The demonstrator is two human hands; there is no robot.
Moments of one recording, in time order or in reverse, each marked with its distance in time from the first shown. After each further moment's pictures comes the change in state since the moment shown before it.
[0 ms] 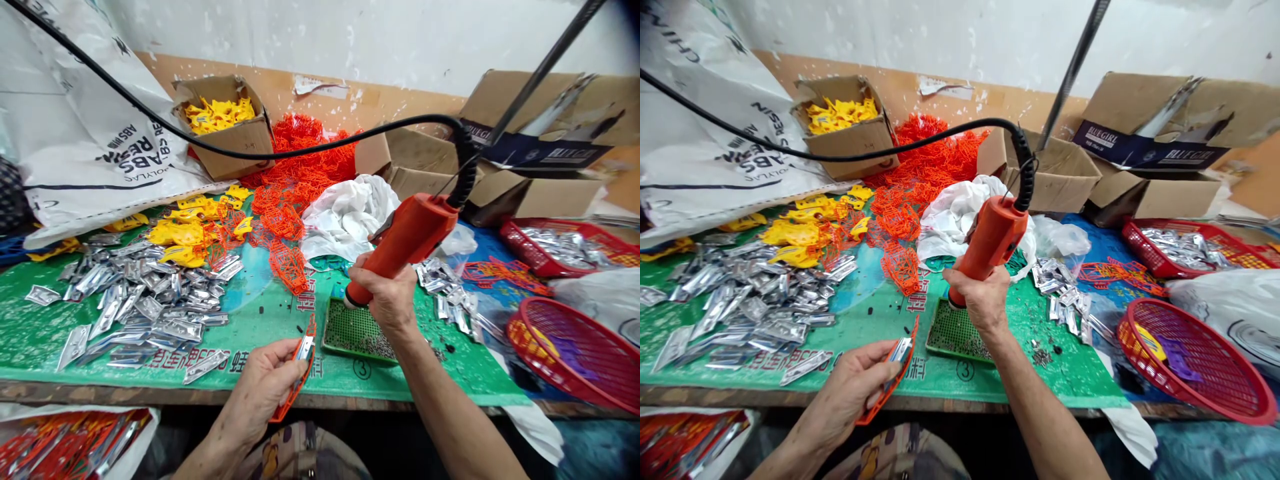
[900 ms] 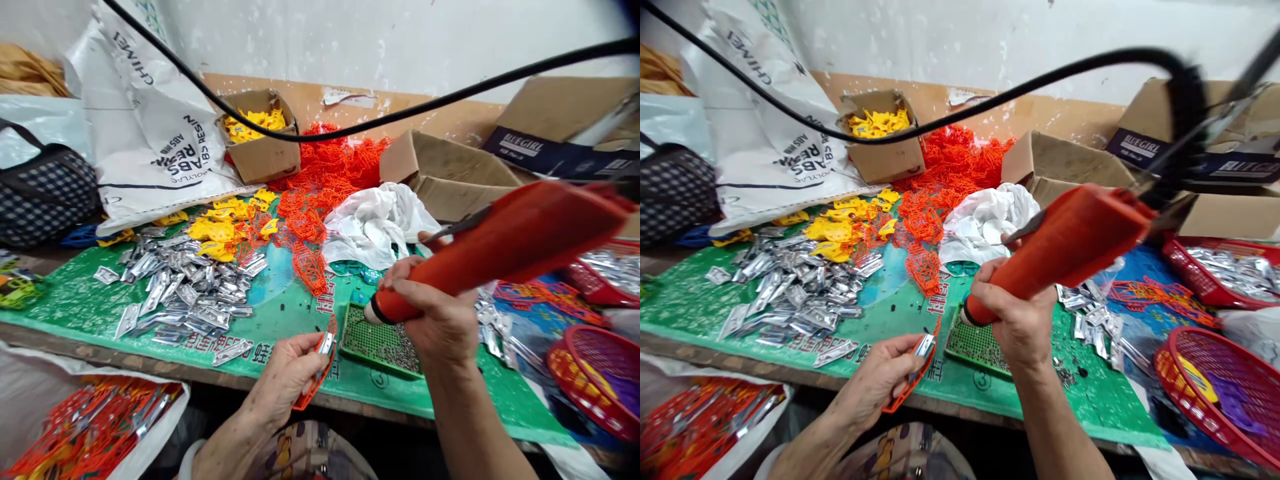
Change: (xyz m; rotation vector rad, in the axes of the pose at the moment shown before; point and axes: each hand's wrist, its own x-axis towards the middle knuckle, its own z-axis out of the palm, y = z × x) left_hand 0.008 -0.002 0.004 -0.066 -0.057 0.018; right_hand -0.021 -0.050 0.003 0.274 -0.121 -0.048
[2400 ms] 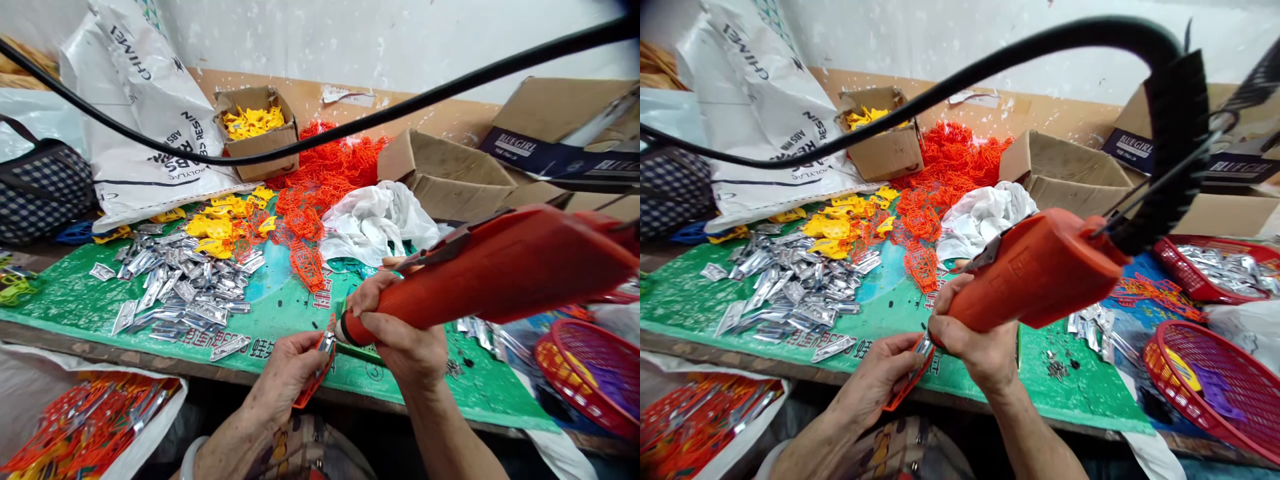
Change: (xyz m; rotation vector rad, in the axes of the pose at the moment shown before) left_hand -0.006 0.000 0.009 -0.100 -0.004 0.012; right_hand -0.034 0.003 0.019 0.057 -0.193 0.076
